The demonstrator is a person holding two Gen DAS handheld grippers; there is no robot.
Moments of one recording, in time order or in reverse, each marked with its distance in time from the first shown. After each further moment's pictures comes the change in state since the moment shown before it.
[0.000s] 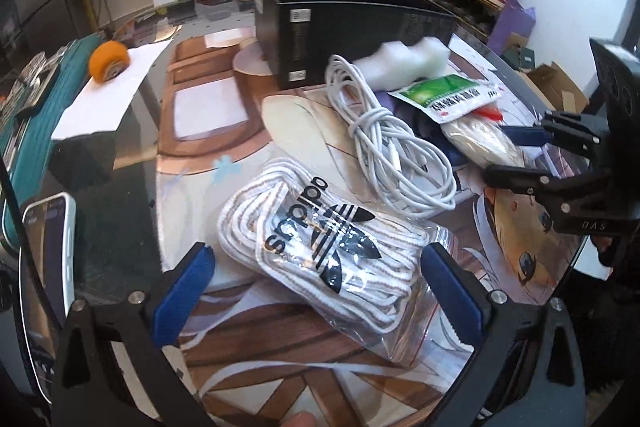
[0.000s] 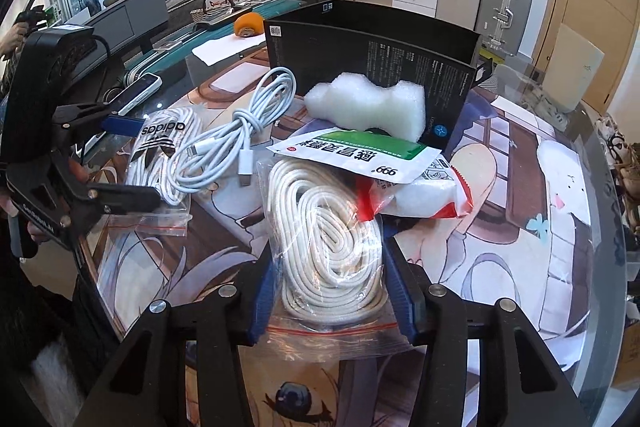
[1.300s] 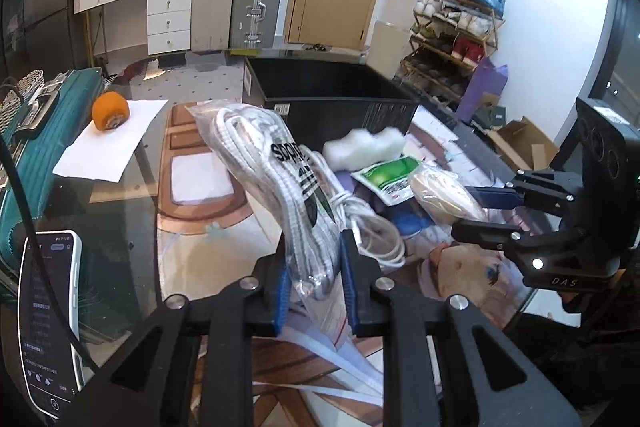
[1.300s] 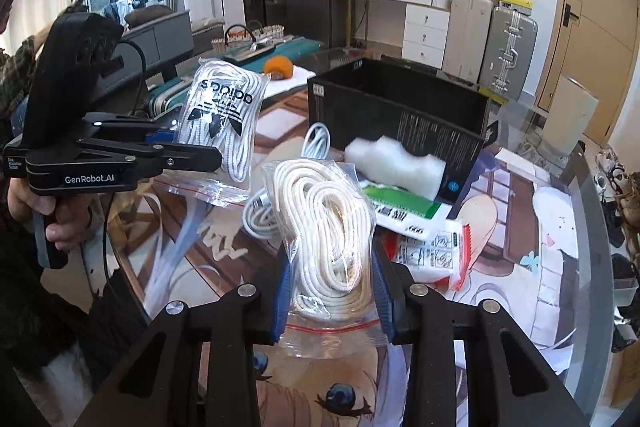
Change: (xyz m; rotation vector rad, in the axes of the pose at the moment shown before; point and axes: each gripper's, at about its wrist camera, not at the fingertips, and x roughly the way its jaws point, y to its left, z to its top) left arm -0.041 0.002 0.012 -0.029 -0.233 -0.115; right arm -0.043 0.030 0.007 -0.049 -0.150 0.014
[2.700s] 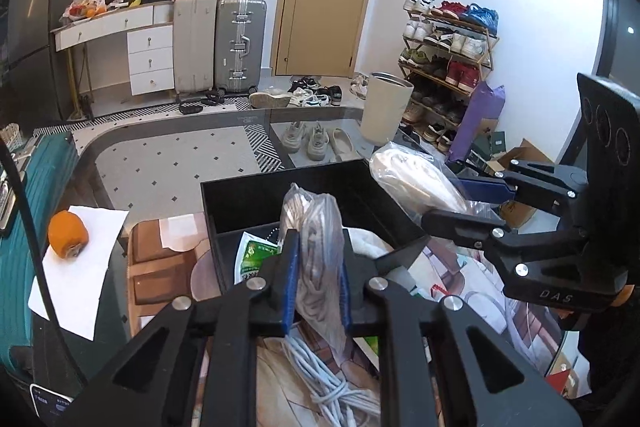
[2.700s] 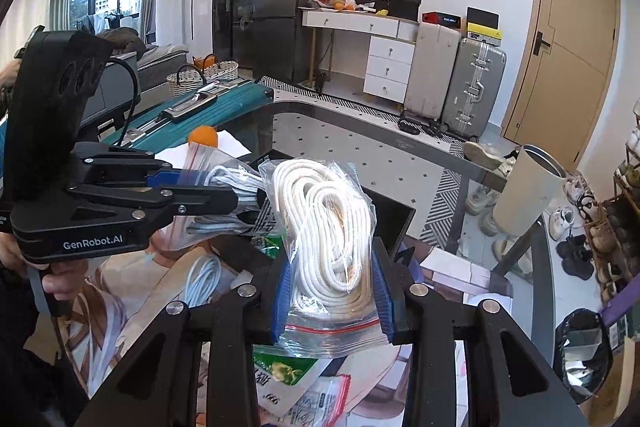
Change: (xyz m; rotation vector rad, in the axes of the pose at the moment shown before) left arm 0.057 -0.003 0.114 0.058 -0.088 -0.017; right arm 0.017 -0.080 0.106 -0.010 -0.096 -0.134
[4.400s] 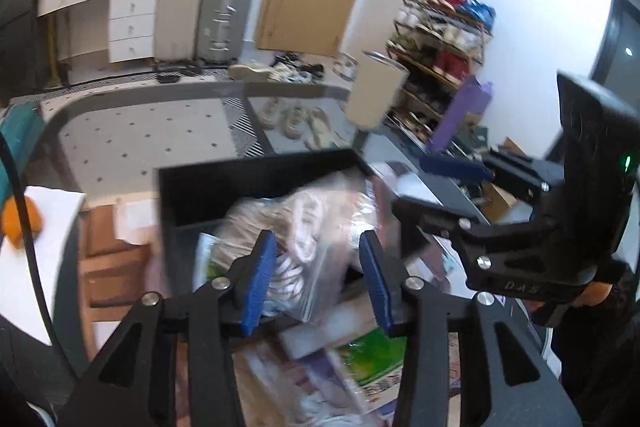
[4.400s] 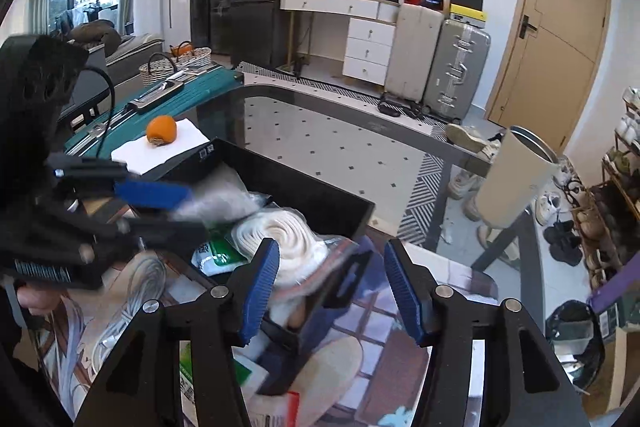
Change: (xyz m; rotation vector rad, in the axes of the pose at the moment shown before) left arm 0.042 -0.002 0.010 -0.049 0.102 -0.112; right arm 0.036 -0.036 0.001 0.030 0.069 -0.069
